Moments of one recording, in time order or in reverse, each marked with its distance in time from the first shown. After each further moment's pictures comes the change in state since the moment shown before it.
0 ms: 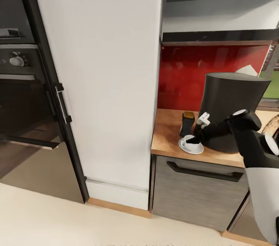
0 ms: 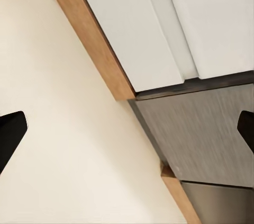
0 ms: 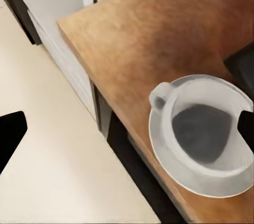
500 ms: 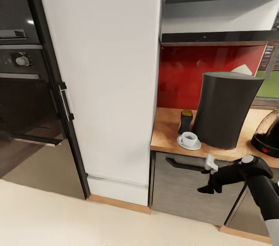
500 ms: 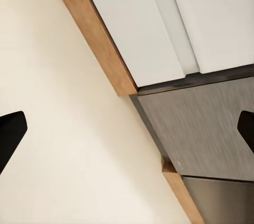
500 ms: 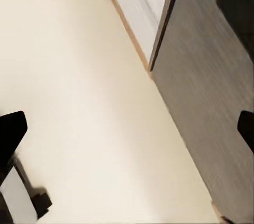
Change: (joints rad) left arm 0.000 0.000 0.000 0.000 0.000 0.000 0.000; right arm 0.383 -0.042 -0.113 0.009 -0.092 -0.363 0.003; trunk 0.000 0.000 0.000
